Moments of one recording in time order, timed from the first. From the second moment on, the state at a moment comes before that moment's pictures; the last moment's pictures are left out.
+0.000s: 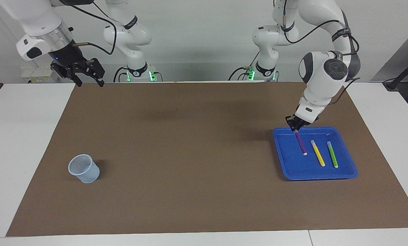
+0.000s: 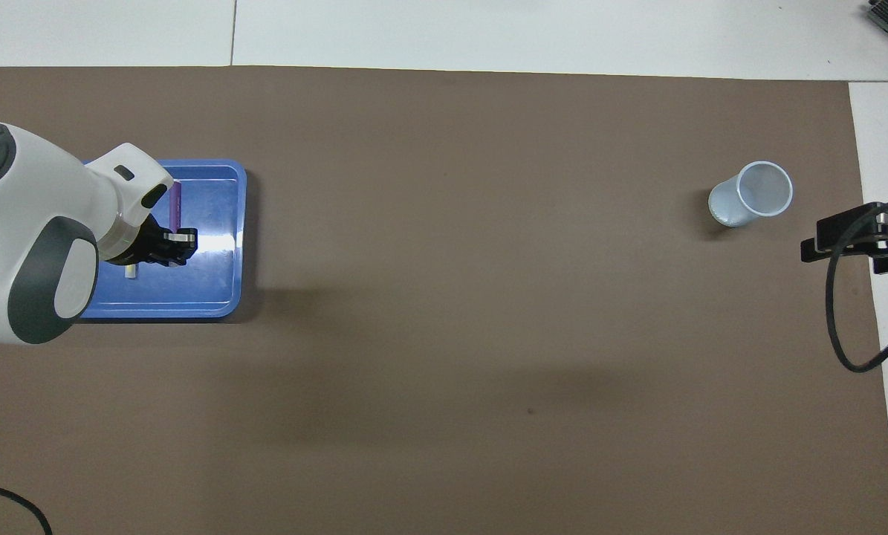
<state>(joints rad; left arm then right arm) -0.04 0.09 -0.12 -1.91 0.04 1.95 -0.20 -0.02 0.00 -0.03 -1.49 0.13 1.43 0.13</state>
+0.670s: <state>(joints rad) -0.06 -0.04 -0.14 -1.84 -0.10 1.77 -0.20 -0.02 0.00 -0.03 -1.51 0.36 1.50 0.48</state>
